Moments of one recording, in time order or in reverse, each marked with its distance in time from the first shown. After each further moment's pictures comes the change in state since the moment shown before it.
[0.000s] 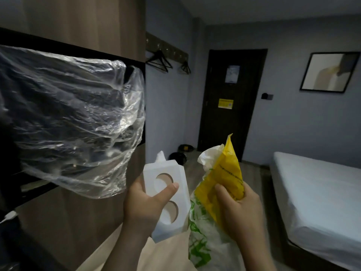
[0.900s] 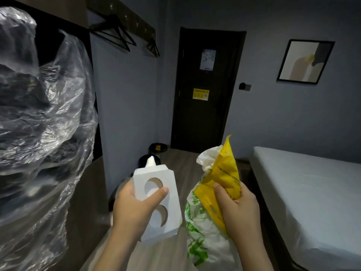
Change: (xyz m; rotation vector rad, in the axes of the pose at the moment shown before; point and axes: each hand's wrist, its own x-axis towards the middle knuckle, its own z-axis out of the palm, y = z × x) left_hand 0.406 -0.161 0.136 0.087 -0.175 -0.069; right_hand 0.325 0.145 0.212 -0.145 0.134 0.089
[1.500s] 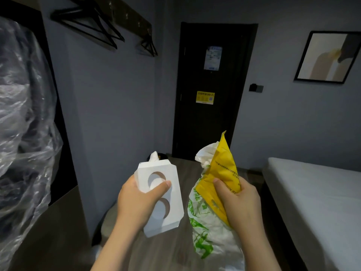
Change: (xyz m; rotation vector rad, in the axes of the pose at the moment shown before) left_hand 0.291 -0.035 0.150 0.094 0.017 0.066; right_hand 0.299 0.079 0.131 -0.047 -0.034 -0.003
